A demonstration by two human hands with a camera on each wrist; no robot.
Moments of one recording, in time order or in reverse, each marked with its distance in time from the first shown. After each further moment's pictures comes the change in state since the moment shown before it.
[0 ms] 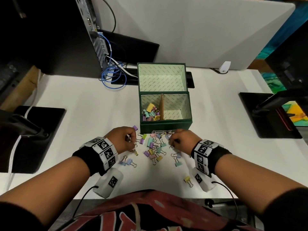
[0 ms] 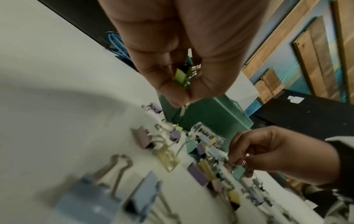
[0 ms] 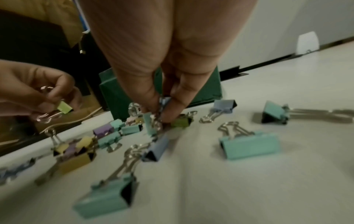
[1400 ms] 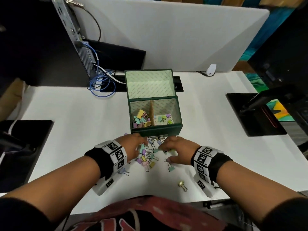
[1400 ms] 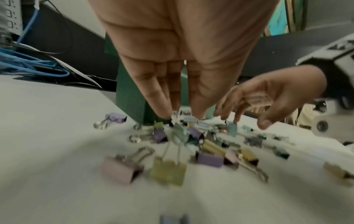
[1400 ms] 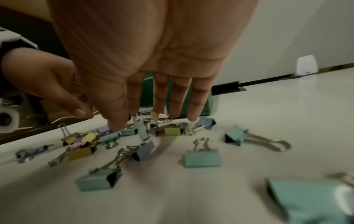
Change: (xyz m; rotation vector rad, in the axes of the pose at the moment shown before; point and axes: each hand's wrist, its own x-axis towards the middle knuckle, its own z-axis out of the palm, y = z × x) left_hand 0.024 0.040 0.017 0.433 -0.240 0.194; right_hand -0.016 0.016 0.000 -0.057 -0.100 -0.127
